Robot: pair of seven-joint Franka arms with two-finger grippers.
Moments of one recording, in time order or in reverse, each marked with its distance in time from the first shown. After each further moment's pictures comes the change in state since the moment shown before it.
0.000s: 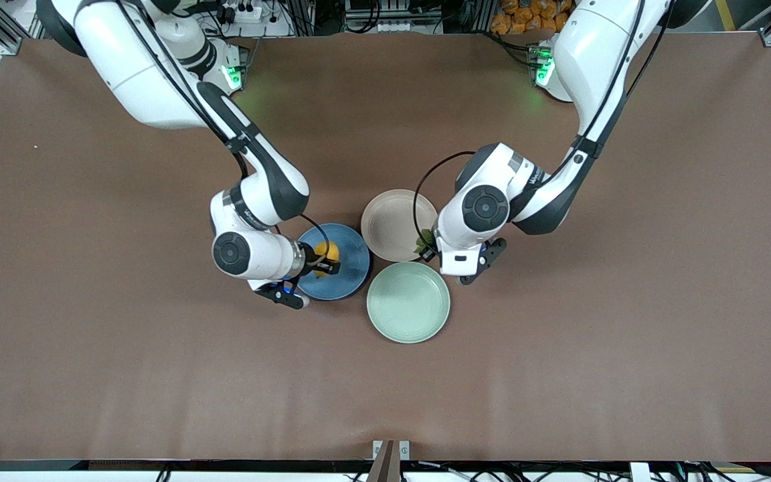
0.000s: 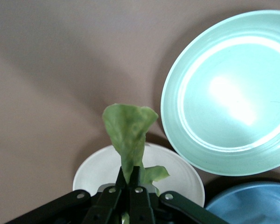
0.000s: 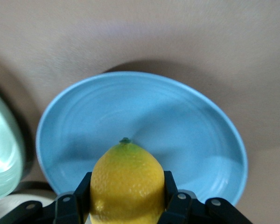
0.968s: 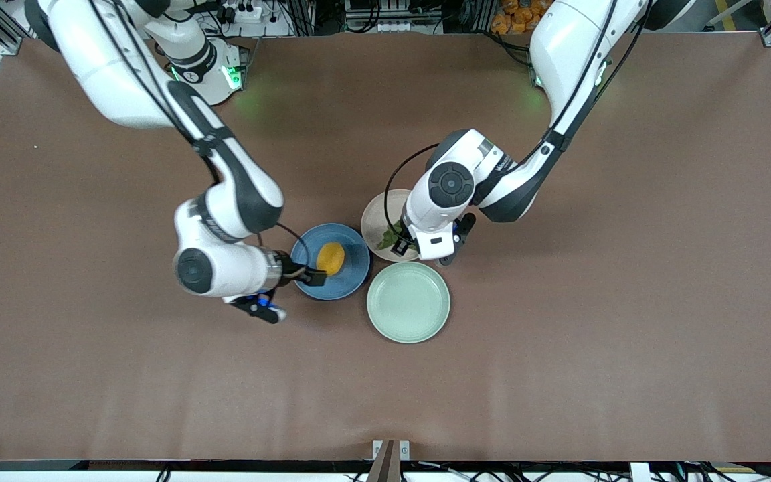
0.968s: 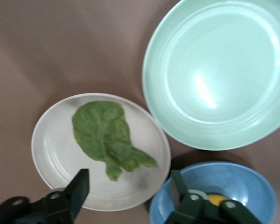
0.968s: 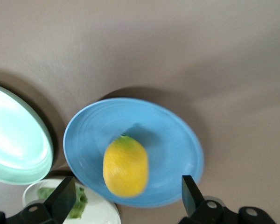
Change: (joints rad) left arm -0.067 0.018 -0.005 0.043 0.000 0.092 -0.246; right arm -0.121 -0.071 0.008 0.162 0.000 -0.284 -0.015
